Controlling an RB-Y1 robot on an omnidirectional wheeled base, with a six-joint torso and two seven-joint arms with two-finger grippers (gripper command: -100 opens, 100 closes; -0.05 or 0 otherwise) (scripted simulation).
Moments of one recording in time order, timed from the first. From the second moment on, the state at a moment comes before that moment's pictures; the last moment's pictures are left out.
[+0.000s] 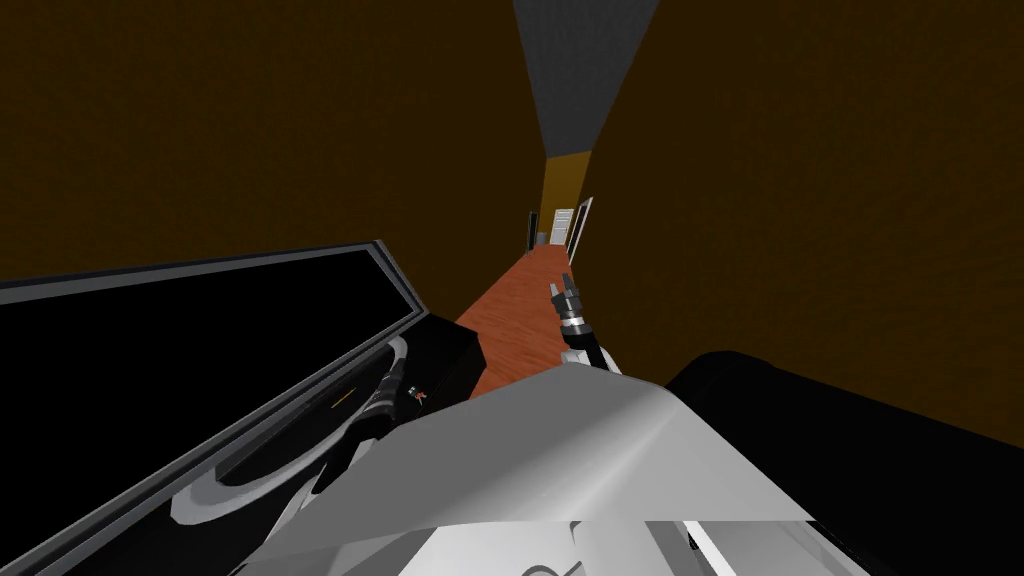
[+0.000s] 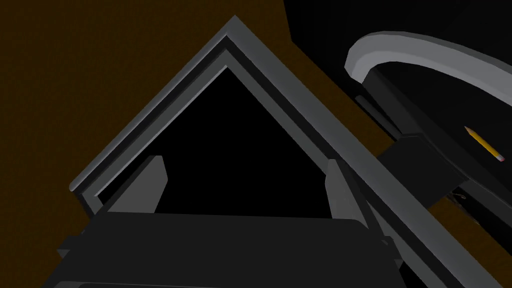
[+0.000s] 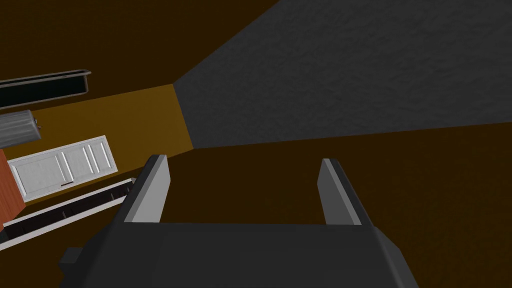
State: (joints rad) left arm 0.48 0.21 0.18 -1.75 0.07 0.06 -0.47; right arm 0.54 -0.03 0.02 -2.33 0.08 -0.38 -0.14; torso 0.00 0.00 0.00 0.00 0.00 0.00
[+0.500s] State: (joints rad) left arm 0.46 0.23 0.20 -1.65 0.09 0.17 -0.55; right arm 0.54 -0.03 0.02 -2.33 0.08 -0.38 -0.14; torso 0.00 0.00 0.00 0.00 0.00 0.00
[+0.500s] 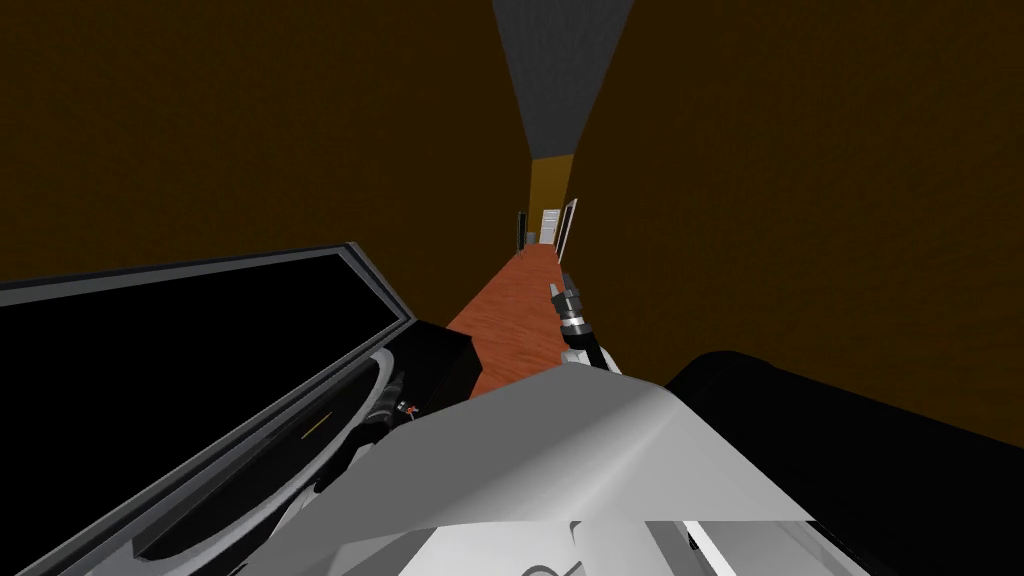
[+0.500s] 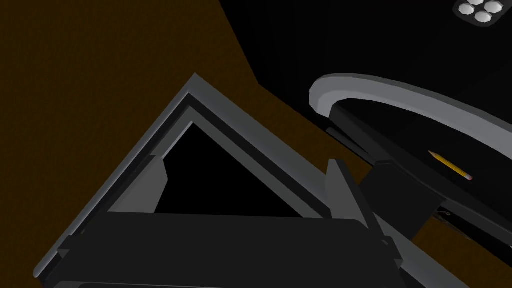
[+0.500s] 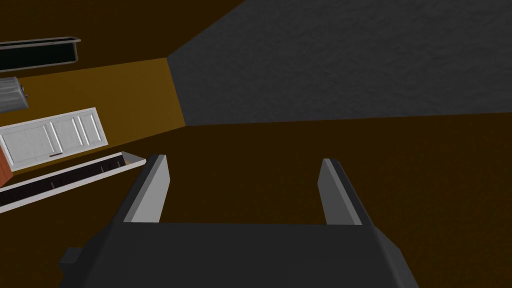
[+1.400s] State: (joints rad) left arm 0.45 0.27 0.24 -1.48 0.14 0.39 -0.68; right arm 0.54 -0.03 0.02 -2.33 0.08 -0.38 -0.14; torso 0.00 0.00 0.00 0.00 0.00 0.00
